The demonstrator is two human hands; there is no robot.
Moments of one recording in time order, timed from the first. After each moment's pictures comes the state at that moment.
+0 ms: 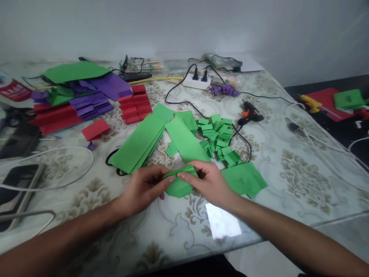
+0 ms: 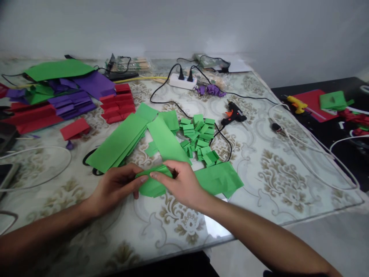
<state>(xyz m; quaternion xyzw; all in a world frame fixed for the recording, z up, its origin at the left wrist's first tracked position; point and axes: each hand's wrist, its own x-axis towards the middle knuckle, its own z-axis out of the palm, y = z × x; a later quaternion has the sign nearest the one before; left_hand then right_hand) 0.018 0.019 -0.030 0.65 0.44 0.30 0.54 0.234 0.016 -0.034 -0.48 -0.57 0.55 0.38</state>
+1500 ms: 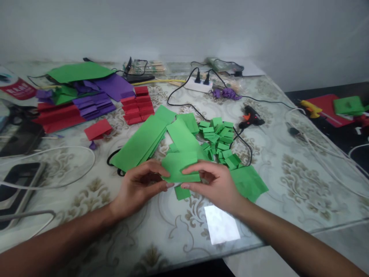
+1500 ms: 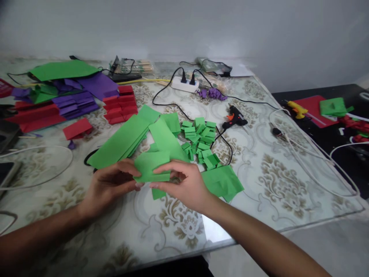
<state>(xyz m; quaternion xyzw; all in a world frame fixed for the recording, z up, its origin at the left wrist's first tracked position) 0.012 0.018 -0.031 0.59 0.40 0.47 0.52 0.244 0.016 -0.023 -0.43 -0.57 0.53 0.45</state>
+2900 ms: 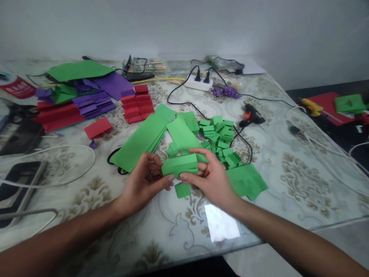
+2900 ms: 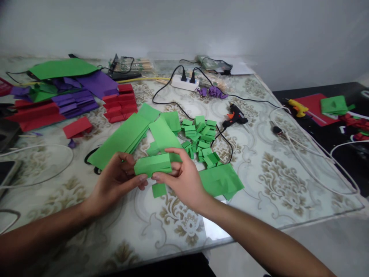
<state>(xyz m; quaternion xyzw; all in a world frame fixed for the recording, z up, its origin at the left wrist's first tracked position) 0.023 0.014 -0.034 0.53 0.42 0.43 0.60 0.229 0.014 -0.026 -0.47 -0.37 0.67 0.45</state>
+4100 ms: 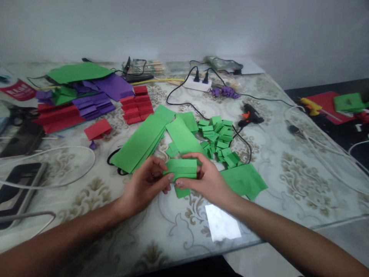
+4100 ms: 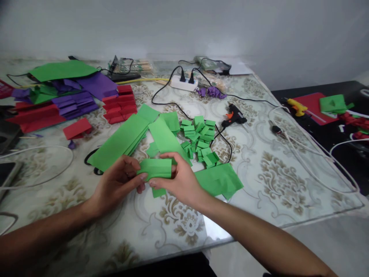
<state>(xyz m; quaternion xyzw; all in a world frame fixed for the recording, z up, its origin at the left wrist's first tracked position) 0.021 0.014 -0.041 0.57 0.43 0.40 0.57 0.229 0.015 -0.026 -0.47 -0.36 0.71 0.38</state>
